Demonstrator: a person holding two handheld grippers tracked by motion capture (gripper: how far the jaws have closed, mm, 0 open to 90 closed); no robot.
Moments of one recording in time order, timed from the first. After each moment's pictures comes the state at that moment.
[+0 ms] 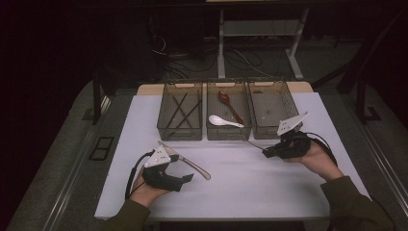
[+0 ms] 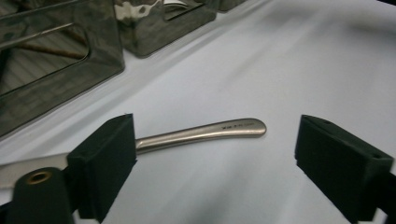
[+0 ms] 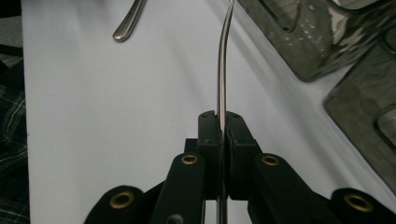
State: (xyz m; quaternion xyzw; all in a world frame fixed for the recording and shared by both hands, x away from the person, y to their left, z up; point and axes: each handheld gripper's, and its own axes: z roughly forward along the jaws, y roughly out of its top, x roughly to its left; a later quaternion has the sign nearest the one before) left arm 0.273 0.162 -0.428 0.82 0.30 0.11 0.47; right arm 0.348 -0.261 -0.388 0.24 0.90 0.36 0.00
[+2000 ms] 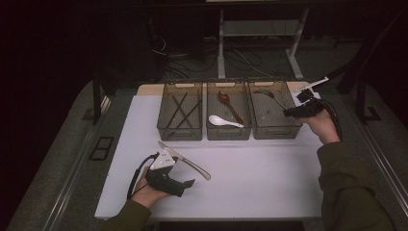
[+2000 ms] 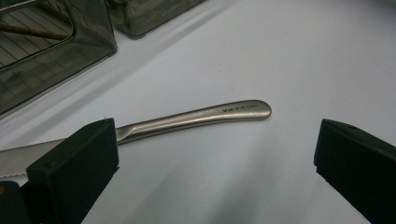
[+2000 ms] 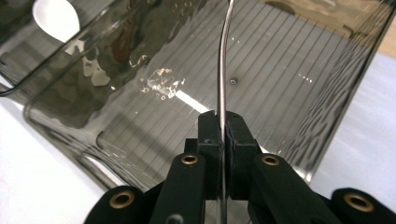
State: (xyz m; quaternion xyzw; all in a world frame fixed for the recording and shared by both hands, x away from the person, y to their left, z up) left arm 0.274 0.156 -0.437 0.84 0.29 0.11 0.45; right arm 0.458 -0.325 -0.378 0.46 0.83 0.31 0.11
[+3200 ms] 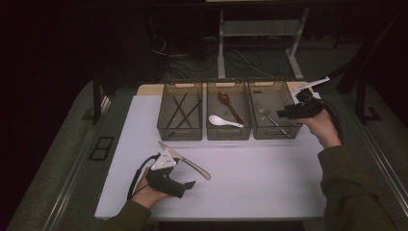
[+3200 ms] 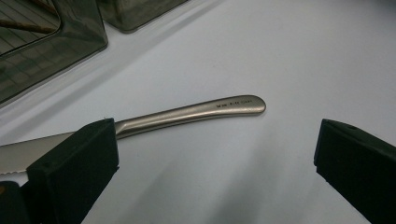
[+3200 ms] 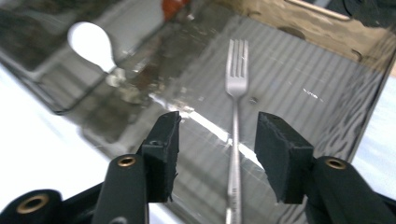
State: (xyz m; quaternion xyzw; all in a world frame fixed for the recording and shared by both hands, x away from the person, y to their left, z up) left arm 0.273 0.154 -0.439 0.84 0.29 0.10 0.44; right arm 0.438 -0.314 -0.360 0.45 0.81 0.35 0.12
